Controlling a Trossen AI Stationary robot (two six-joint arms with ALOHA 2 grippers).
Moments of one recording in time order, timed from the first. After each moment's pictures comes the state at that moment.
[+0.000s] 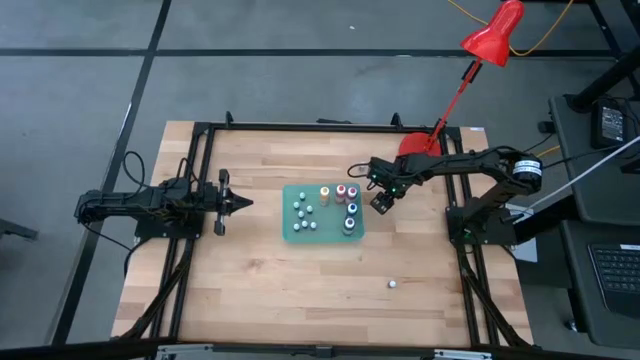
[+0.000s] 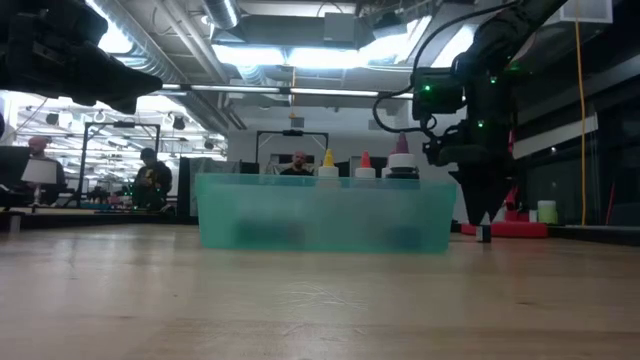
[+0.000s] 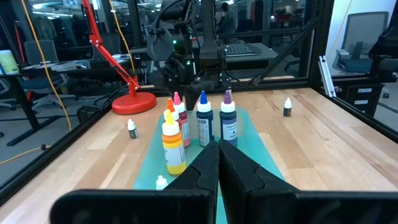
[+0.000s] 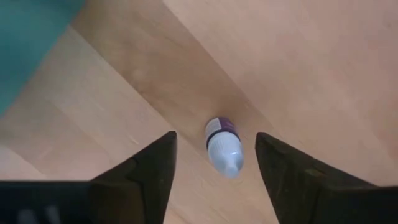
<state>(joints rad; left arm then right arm) 0.04 0.02 0.06 -0.08 -0.03 0.07 -0.31 1.56 0.86 -0.74 0.03 0.44</state>
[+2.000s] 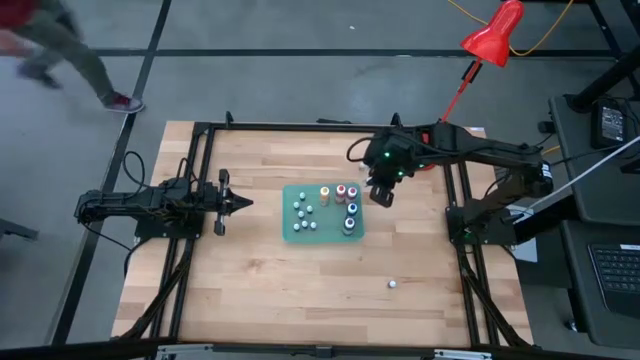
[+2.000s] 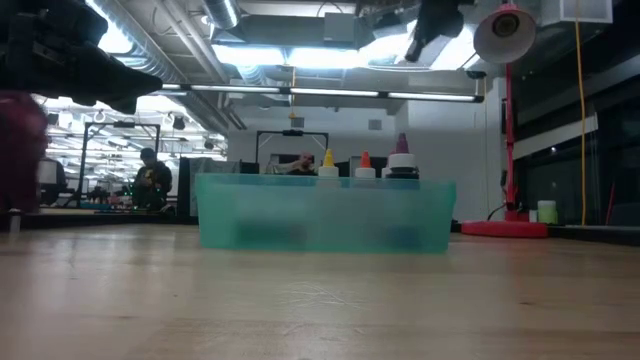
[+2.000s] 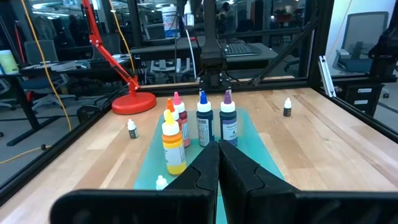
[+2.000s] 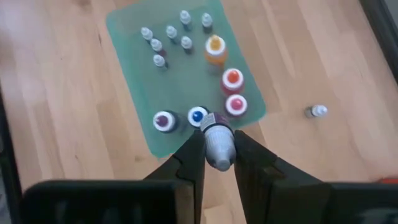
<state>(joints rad) 0.04 0.02 0.06 -0.08 -0.03 0.07 -0.11 1.49 1.64 -1.21 0.01 0.23</state>
